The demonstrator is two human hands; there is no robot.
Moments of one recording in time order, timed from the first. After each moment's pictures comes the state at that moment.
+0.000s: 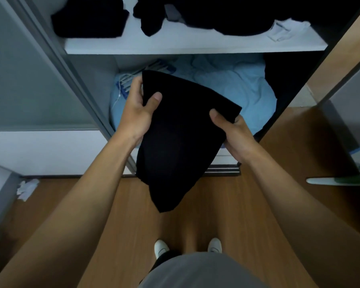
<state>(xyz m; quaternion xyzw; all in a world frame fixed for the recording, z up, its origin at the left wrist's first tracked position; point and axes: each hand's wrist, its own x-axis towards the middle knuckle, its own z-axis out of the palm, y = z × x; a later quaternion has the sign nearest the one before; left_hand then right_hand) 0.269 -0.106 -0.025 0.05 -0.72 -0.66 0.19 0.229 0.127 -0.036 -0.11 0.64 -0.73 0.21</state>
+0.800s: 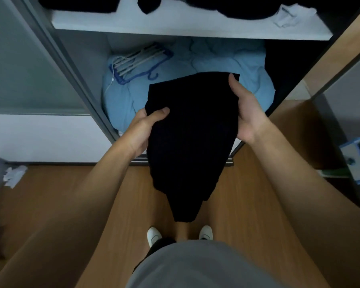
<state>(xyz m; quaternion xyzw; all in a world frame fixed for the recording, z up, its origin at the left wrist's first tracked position) 0.293 -0.099 -0.077 0.13 -0.58 -0.80 0.00 0.203 0.127 -0.020 0.03 0.48 -0.80 0.37</state>
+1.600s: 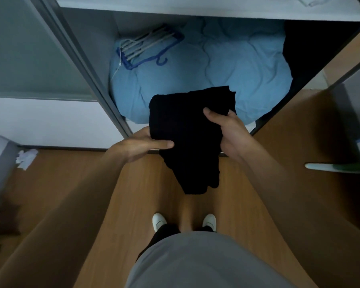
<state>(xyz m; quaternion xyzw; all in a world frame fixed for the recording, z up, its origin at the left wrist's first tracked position) 0.330 -0.133 -0.129 0.11 -0.70 -0.68 -0.21 0.250 0.095 -0.067 0.05 0.55 -0.77 0.32</state>
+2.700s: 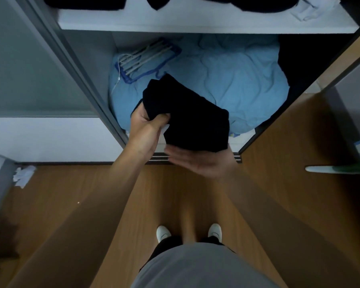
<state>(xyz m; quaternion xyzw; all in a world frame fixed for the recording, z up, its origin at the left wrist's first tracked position) 0.288 -0.123 -0.081 0.11 -0.57 -0.80 0.15 0.277 0.059 -0.085 0.25 0.31 -0.79 0.47</state>
